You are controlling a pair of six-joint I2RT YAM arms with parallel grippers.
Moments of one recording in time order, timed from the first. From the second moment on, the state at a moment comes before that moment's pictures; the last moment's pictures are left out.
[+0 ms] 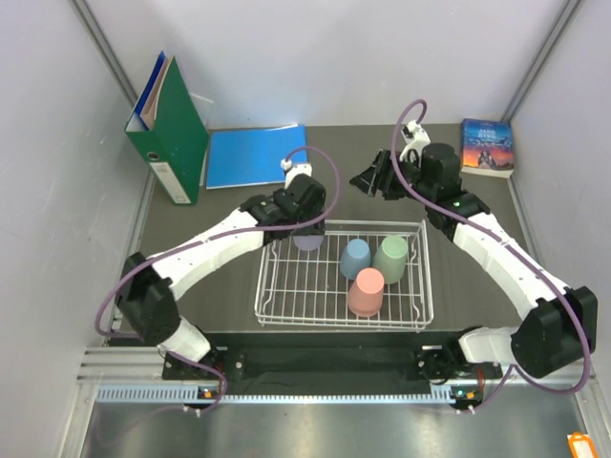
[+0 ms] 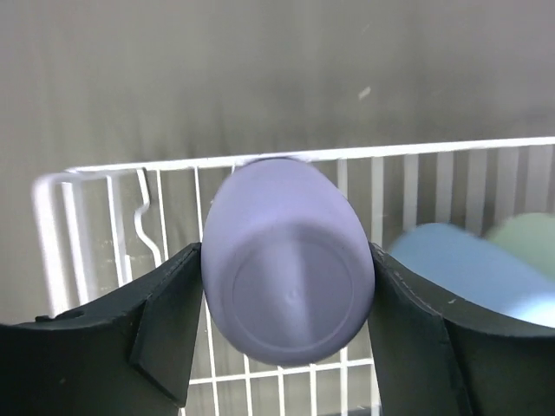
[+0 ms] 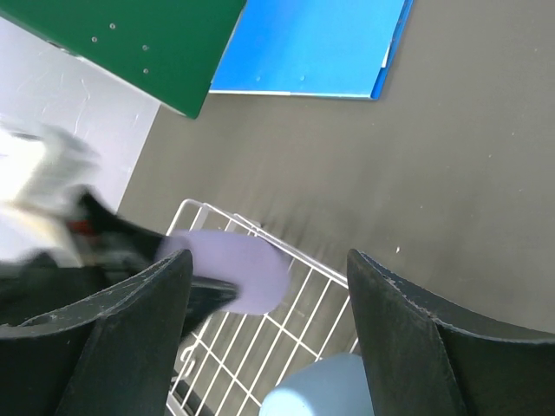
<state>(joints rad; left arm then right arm) -0.80 1.56 1.32 -0.66 -0.35 -0.63 0.39 1.29 1.09 -0.12 -0.34 0.52</state>
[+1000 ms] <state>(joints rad) -0.46 1.41 0.94 0.53 0.48 -1.29 0.40 1.19 1.01 0.15 -0.53 0.69</state>
